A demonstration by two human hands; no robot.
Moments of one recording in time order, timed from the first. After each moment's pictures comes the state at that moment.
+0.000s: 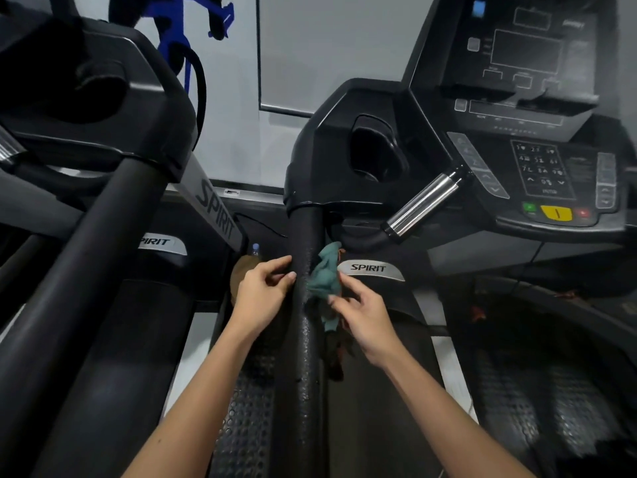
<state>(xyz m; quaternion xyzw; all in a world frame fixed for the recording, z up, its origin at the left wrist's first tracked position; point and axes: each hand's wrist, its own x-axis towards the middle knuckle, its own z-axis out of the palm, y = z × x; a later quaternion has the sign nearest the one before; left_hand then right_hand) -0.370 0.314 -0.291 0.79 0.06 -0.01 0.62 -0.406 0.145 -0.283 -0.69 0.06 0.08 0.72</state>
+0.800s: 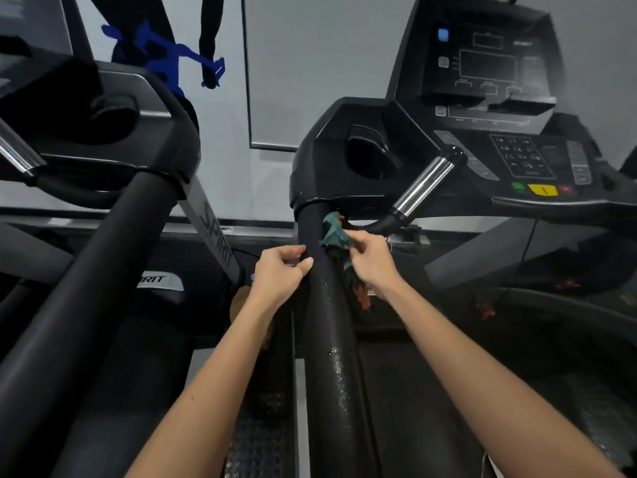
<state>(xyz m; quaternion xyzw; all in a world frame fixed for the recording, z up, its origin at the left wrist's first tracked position) -0.359 0.319 -0.294 0.79 0.03 -0.01 0.61 -0.353 0.158 -0.276 -0.85 0.01 -0.09 0.51</state>
